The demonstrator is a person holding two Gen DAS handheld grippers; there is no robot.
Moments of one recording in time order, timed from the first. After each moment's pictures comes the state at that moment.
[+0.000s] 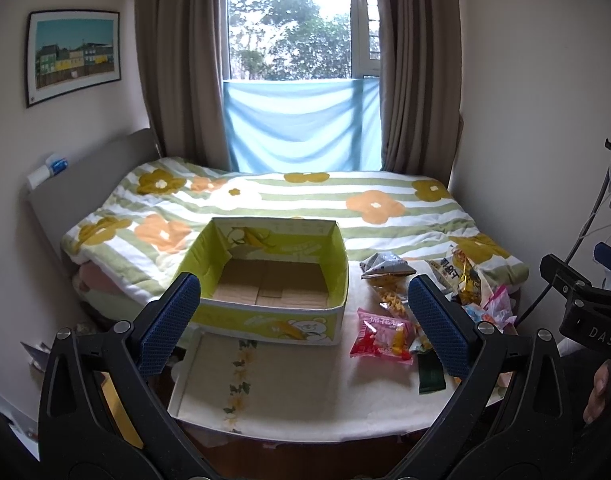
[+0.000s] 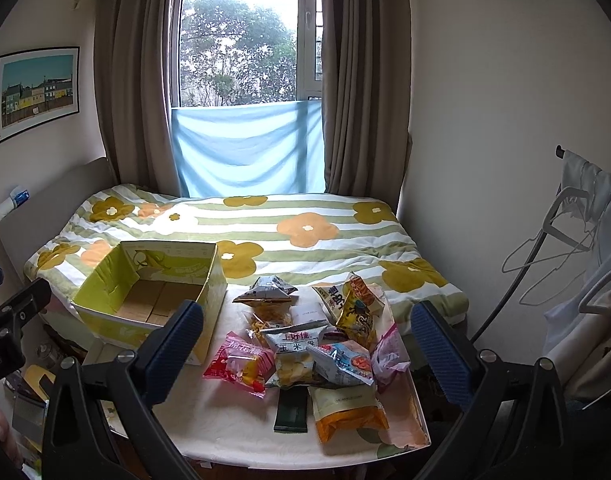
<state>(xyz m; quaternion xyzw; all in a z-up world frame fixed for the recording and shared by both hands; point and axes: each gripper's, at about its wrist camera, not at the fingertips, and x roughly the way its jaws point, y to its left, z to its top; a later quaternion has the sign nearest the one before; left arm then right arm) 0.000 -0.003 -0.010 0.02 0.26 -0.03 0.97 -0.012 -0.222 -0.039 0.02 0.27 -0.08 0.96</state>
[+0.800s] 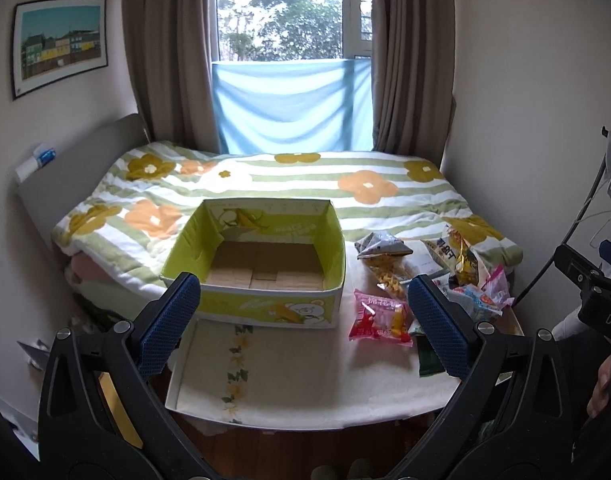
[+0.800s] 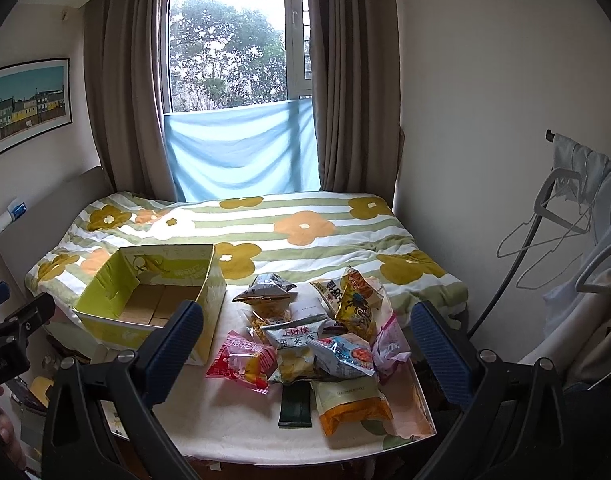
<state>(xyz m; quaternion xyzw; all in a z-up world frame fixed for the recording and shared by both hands) 0.013 0.006 -0.018 0.02 0.30 -0.05 0.95 -0.019 -0.230 -0.040 0.05 0.28 -0.09 0.96</state>
